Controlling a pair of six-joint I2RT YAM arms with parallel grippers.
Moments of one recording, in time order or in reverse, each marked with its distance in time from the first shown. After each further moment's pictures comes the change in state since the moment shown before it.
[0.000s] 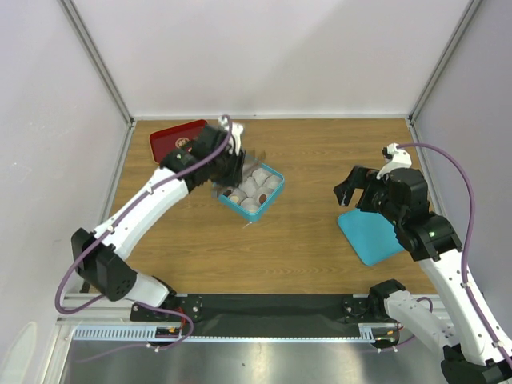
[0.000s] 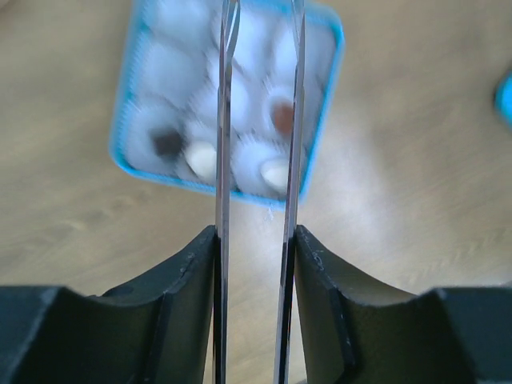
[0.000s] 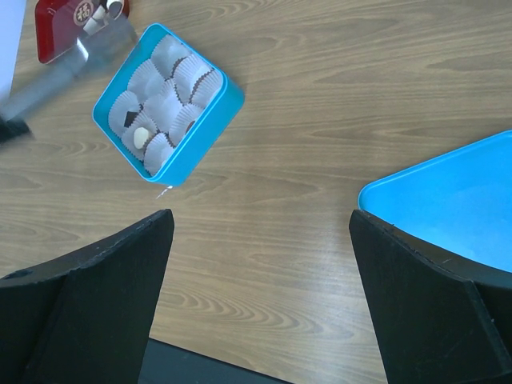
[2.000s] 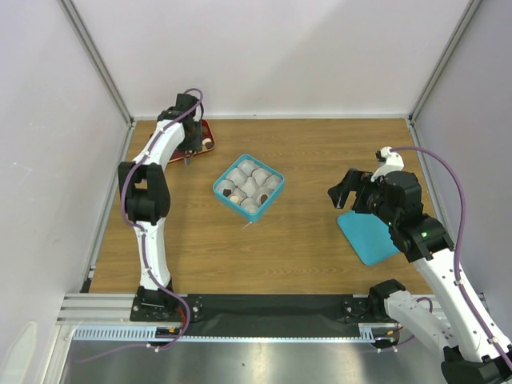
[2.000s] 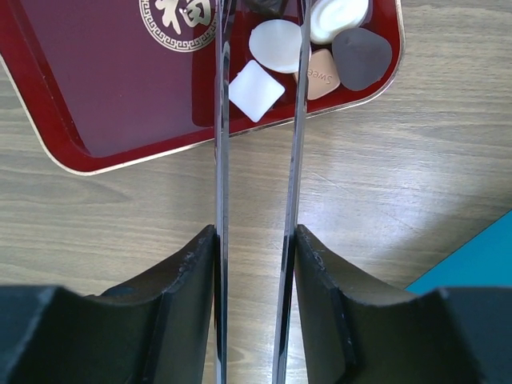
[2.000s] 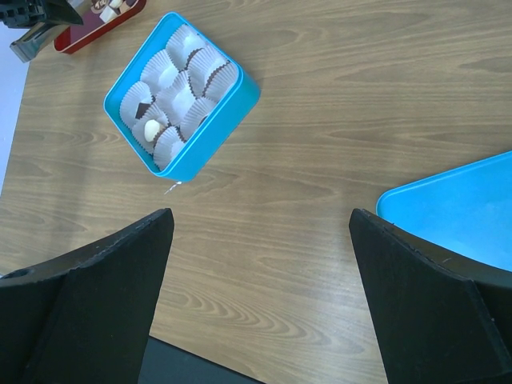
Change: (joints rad) left arm 0.466 0.749 0.596 -0.023 -0.178 0.079; right arm 0.000 -0.013 -0.095 0.105 -0.061 0.000
